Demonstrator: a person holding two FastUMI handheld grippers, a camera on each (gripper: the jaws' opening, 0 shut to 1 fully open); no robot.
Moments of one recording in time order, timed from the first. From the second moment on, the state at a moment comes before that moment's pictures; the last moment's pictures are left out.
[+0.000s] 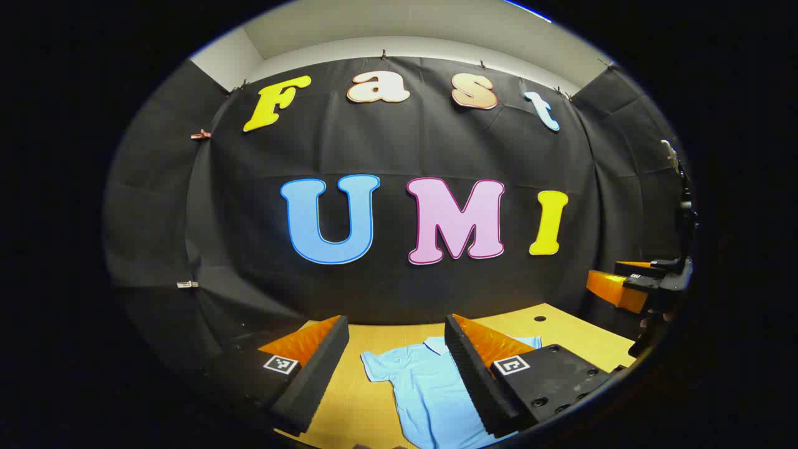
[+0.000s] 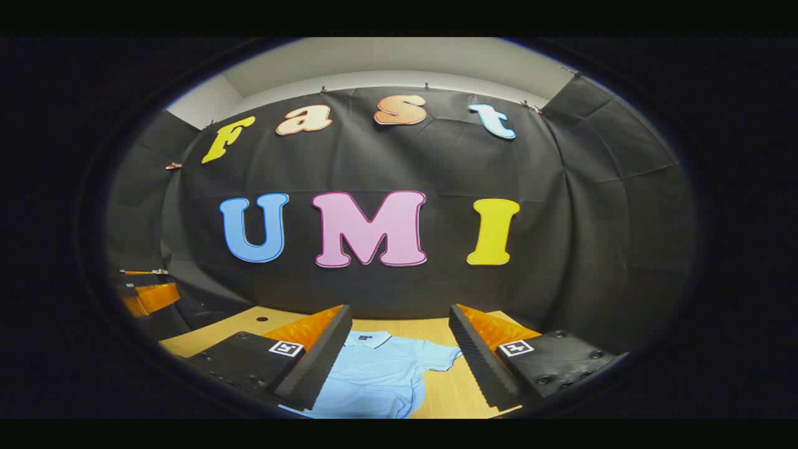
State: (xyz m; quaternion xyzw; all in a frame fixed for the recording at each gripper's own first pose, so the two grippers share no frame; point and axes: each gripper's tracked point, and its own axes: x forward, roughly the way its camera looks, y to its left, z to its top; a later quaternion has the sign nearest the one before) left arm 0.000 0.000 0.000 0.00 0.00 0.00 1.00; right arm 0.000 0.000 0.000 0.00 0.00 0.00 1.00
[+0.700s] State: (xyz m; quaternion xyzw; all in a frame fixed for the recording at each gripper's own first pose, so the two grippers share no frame) left arm 0.005 -0.013 -0.014 -0.02 0.01 0.00 1.00; right arm -0.010 -0.032 -0.015 -0.01 0.02 -0.03 1.00
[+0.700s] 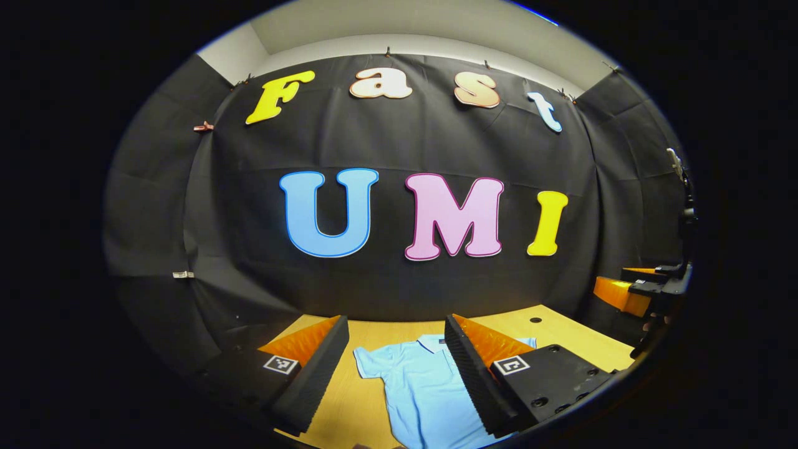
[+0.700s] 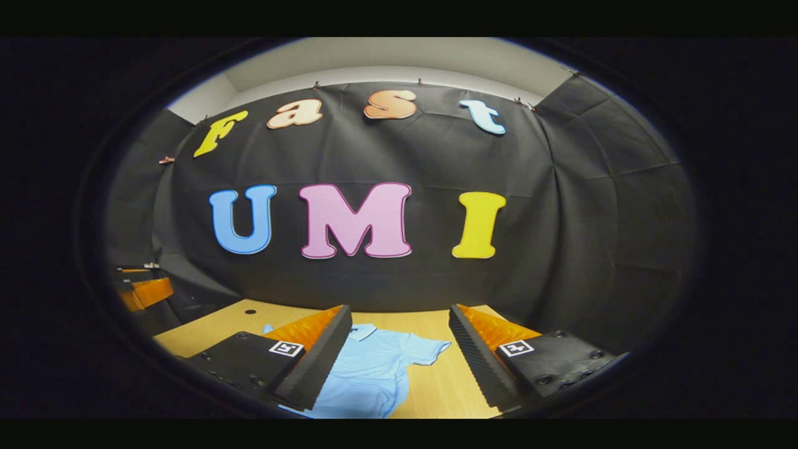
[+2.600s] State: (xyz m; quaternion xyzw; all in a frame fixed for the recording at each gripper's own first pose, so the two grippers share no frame) left arm 0.091 -0.001 -0.122 -0.02 0.15 0.10 0.98; right arm 0.222 -0.152 -0.315 -0.01 0.35 -0.09 0.93
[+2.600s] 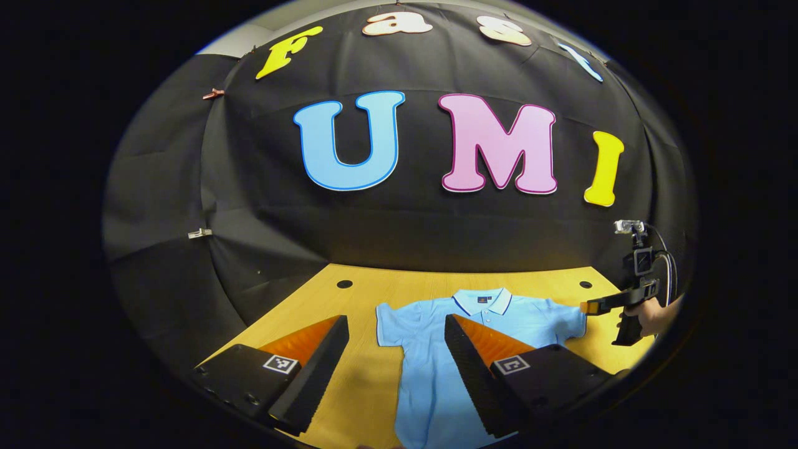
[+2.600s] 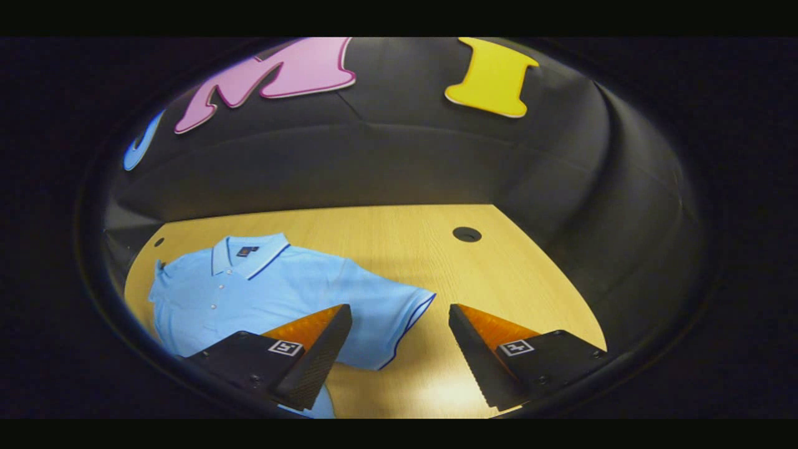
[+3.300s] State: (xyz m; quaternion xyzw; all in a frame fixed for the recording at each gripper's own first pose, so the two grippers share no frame) left arm 0.103 -0.005 -0.139 -0.02 0.17 0.11 0.98; right arm 0.239 -0.163 -0.371 0.04 0.41 -0.11 0.91
